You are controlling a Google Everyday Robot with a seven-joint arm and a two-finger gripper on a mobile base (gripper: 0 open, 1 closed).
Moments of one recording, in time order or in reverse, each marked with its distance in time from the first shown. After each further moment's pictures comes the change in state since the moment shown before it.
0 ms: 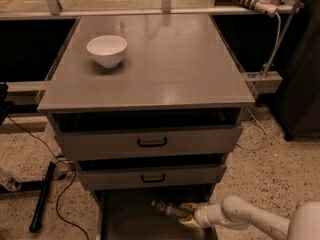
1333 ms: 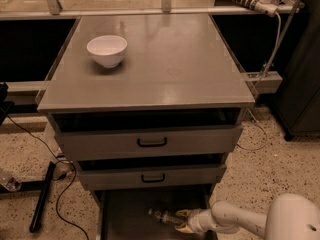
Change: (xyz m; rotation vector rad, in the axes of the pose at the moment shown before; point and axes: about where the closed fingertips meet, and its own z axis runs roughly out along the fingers) arm 0.035 0.018 0.051 -0.027 0.088 -0.005
